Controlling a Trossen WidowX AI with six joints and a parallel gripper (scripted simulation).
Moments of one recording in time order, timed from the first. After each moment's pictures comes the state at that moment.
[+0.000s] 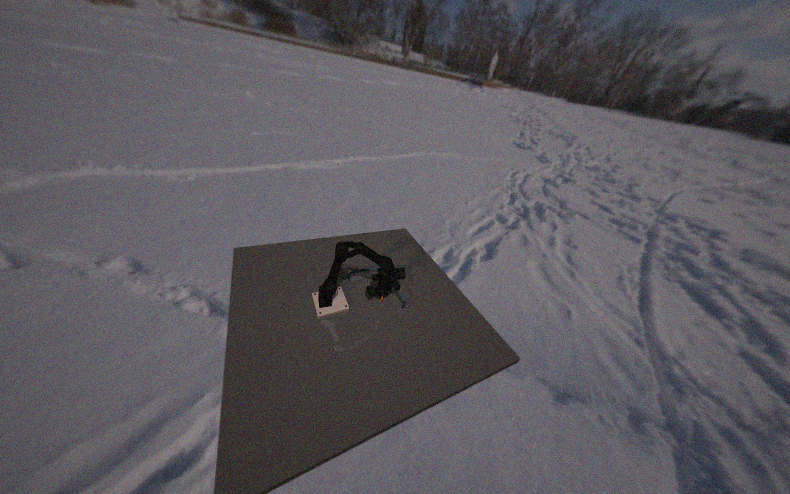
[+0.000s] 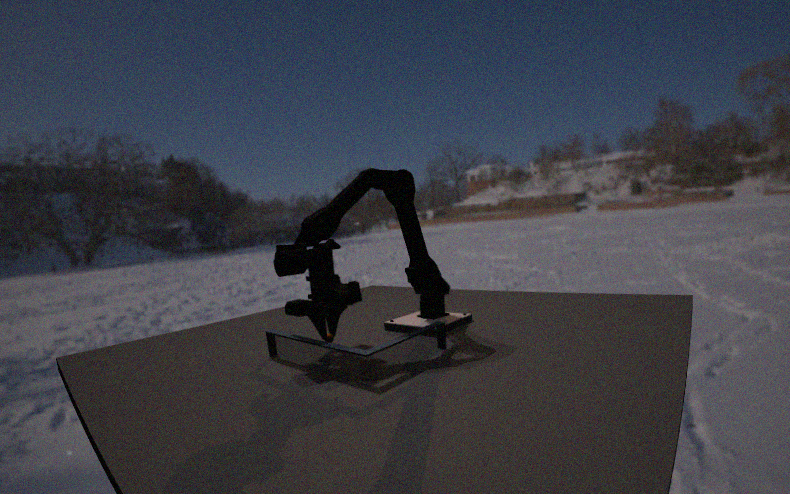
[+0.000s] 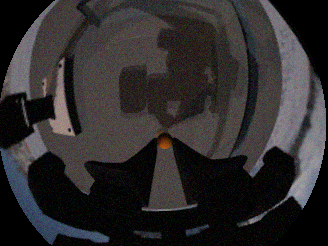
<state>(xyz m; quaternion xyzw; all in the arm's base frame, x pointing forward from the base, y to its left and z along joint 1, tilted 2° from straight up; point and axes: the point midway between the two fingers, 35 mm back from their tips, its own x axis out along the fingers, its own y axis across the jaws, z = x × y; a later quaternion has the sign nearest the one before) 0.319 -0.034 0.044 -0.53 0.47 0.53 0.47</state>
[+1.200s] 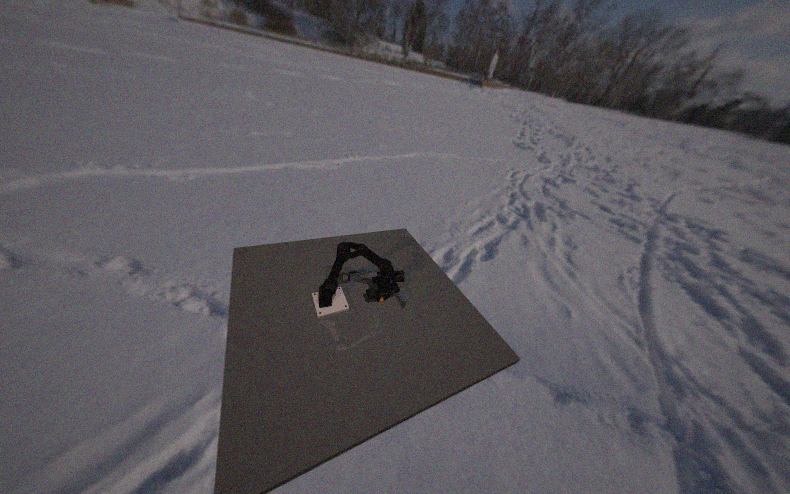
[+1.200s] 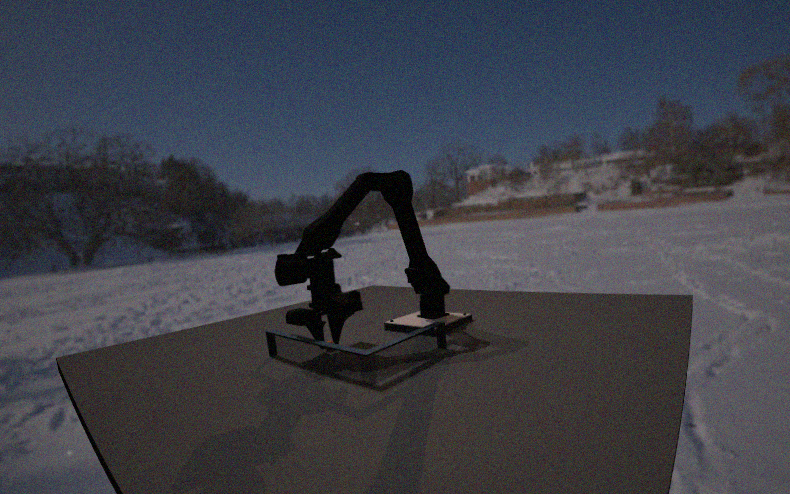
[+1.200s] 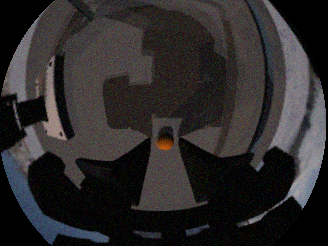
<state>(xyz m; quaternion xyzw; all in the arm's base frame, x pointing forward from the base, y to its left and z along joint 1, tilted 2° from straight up) 0.319 -0.035 0.023 -0.53 0.47 0.53 0.47</state>
